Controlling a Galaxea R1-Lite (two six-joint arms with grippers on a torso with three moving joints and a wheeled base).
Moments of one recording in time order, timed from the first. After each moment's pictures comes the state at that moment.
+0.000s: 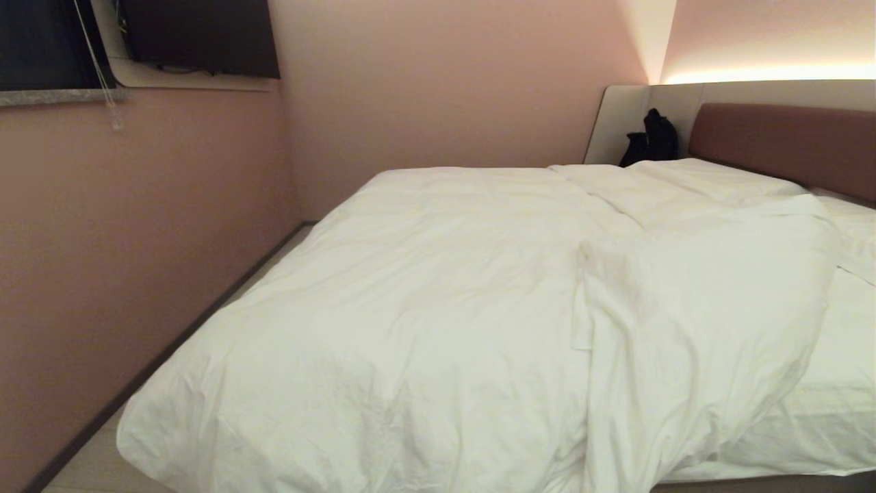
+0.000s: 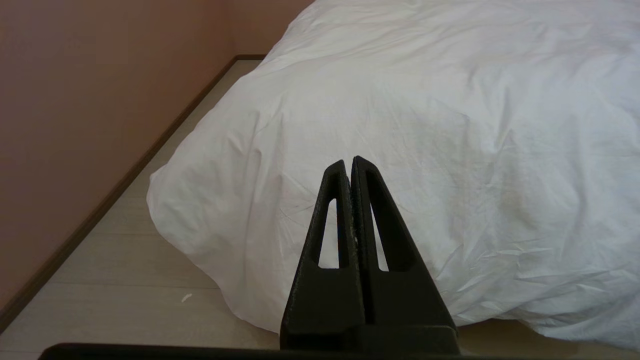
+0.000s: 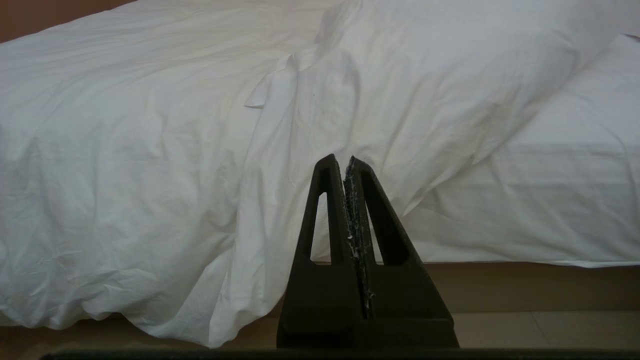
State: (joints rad) left arm 0.01 0.00 0.00 0.00 0.00 0.01; right arm 0.00 0.00 0.00 0.00 0.00 0.00
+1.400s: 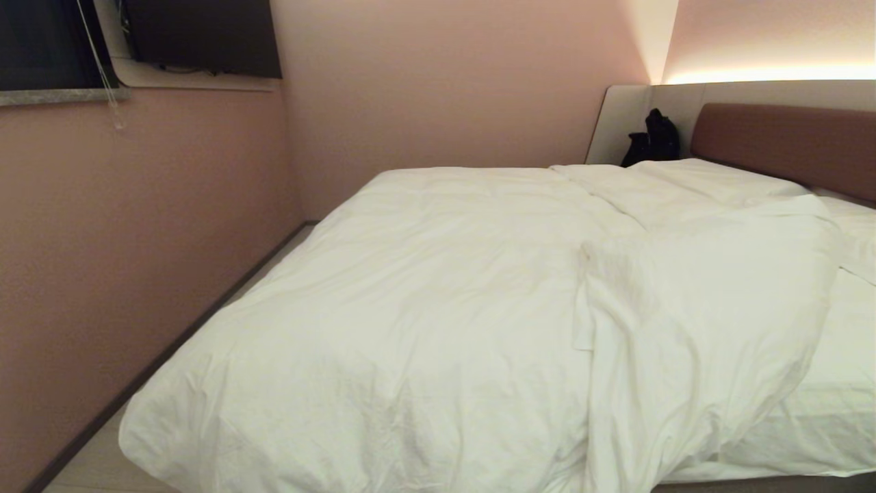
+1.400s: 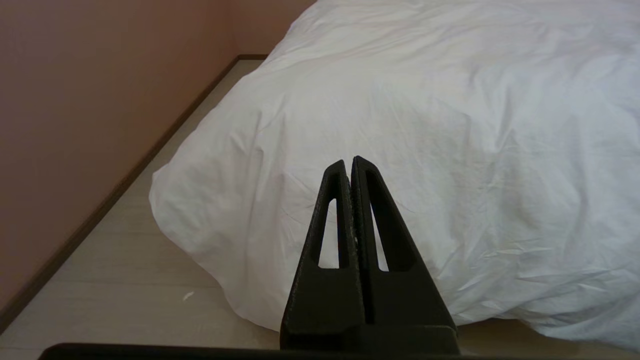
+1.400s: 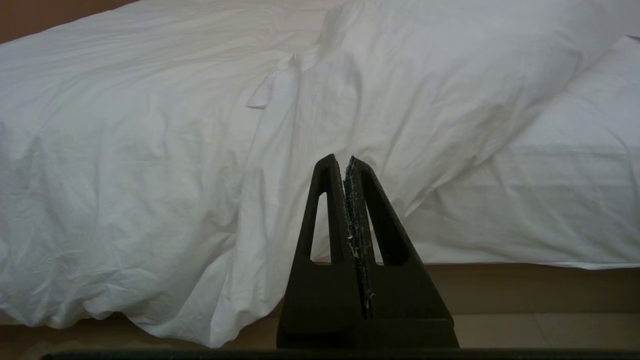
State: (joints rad) left arm 0.01 0.00 0.00 0.00 0.00 0.01; right arm 0.00 0.00 0.00 0.00 0.00 0.00
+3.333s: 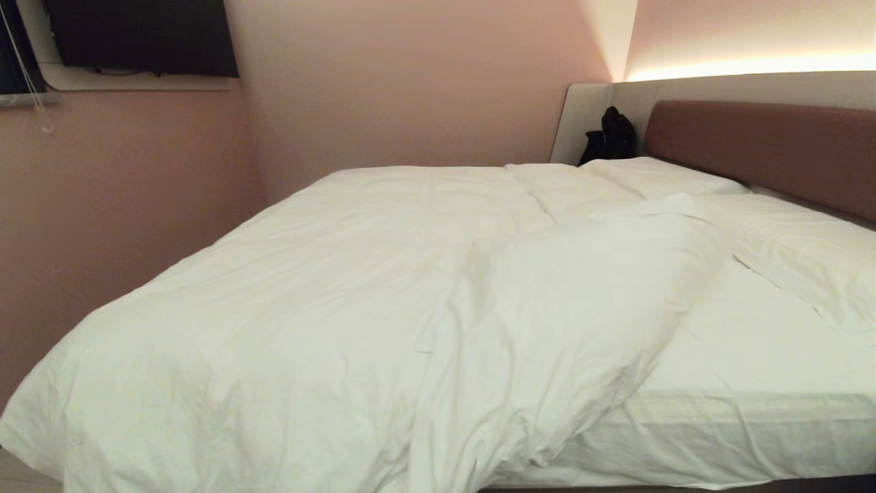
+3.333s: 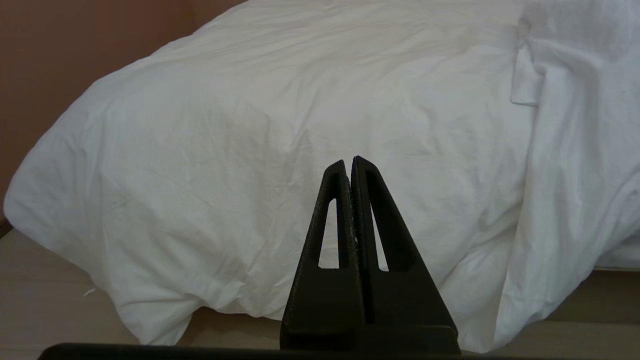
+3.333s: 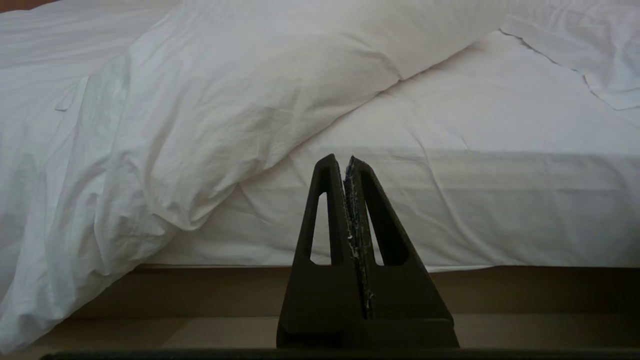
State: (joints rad) left arm 0.02 0.00 0.00 0.00 0.00 0.01; right arm 0.00 0.00 0.00 0.00 0.00 0.00
